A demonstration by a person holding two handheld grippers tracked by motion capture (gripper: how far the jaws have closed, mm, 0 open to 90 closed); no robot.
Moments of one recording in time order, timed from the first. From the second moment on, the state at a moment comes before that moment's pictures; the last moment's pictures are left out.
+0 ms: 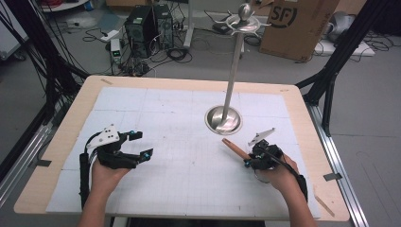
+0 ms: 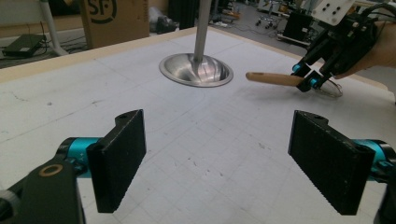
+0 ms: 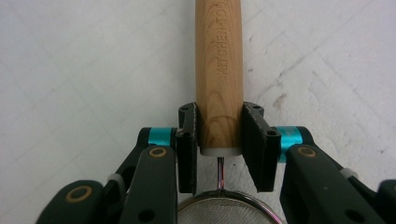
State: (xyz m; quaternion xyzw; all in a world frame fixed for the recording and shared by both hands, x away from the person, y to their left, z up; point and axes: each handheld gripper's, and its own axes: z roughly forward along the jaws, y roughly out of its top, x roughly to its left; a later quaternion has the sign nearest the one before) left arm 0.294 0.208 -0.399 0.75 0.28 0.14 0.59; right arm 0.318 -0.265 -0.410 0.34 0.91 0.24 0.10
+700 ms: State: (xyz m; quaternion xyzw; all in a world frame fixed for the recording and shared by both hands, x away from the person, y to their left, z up) left arm 0.293 0.214 -0.395 0.73 0.28 0.14 0.61; right arm 0.307 -0.285 -0.363 0.33 0.85 0.39 0.14
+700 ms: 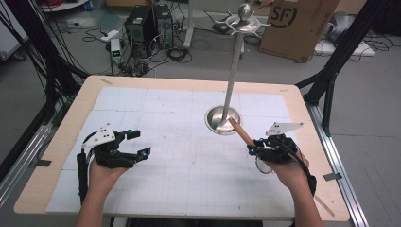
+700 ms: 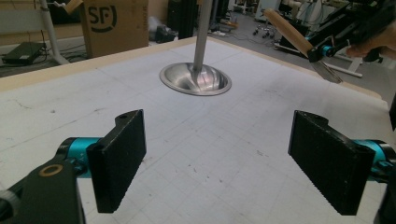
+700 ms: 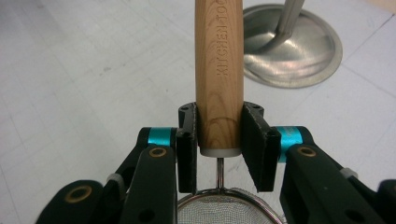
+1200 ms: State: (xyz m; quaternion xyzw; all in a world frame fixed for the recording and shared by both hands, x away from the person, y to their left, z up) left arm 0.293 0.213 -0.395 0.73 0.28 0.14 0.60; right arm 0.303 -0.290 -0.348 0.32 0.83 0.44 0.15
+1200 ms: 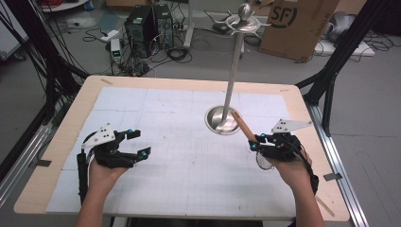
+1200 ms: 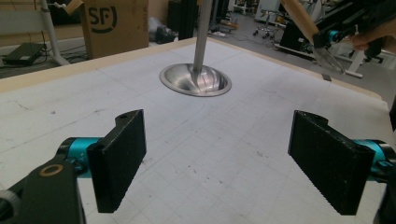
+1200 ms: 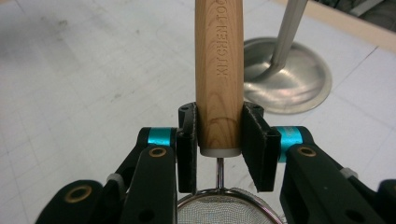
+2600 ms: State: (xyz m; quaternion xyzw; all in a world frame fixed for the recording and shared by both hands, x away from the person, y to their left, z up) left arm 0.293 0.213 -0.394 0.73 0.28 0.14 0.60; right arm 0.317 -0.308 -0.235 0.29 0.75 0.54 0.25
